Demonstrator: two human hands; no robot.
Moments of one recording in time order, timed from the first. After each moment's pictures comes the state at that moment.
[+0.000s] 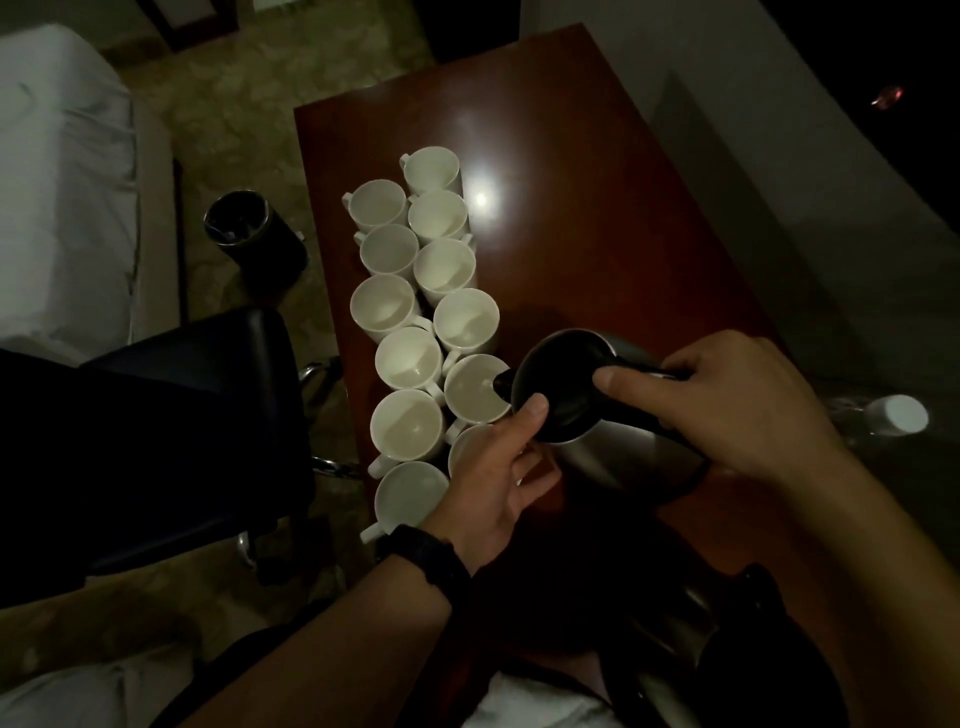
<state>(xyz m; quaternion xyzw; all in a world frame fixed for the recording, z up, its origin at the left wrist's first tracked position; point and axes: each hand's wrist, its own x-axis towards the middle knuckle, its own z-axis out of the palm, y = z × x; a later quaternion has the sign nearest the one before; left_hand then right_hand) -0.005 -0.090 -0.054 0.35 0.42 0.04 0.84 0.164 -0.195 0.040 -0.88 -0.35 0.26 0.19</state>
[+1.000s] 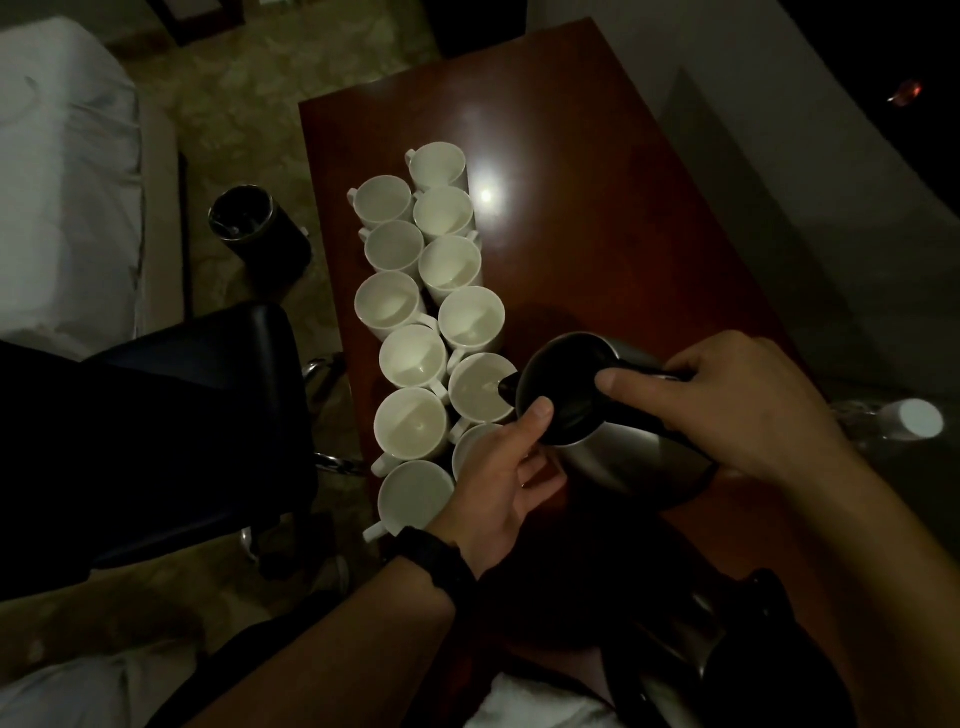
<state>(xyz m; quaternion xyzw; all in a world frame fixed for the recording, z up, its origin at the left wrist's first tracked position) -0.006 -0.091 -0.061 0.35 0.42 0.03 0.84 0.164 -0.192 0.039 -0.88 -0.35 0.26 0.17</state>
